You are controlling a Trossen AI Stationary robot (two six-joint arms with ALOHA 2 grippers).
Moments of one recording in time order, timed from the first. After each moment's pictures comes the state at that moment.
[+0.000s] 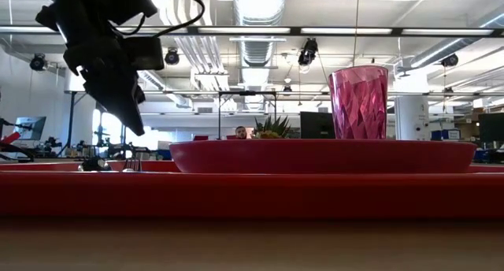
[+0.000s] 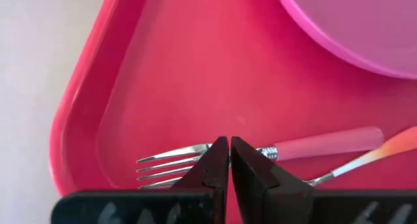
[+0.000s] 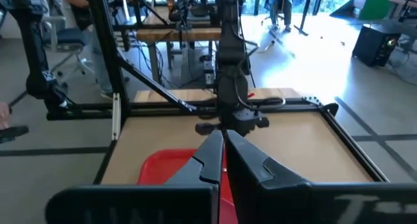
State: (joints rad) left arm -0.08 1.22 0.64 -0.41 -0.09 -0.36; right arm 0.52 1.11 1.37 -0.53 0.50 0.16
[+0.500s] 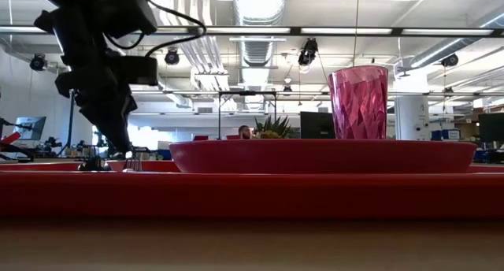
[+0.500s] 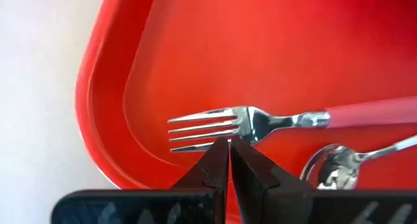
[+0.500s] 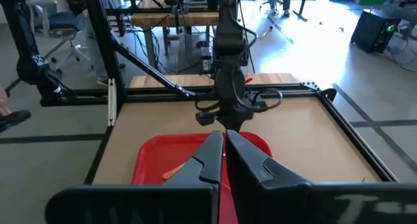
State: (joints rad) left arm -0.09 1.26 0.63 -0.51 -0.15 -0.36; right arm 0.52 1.12 1.37 -0.60 0.50 0.19
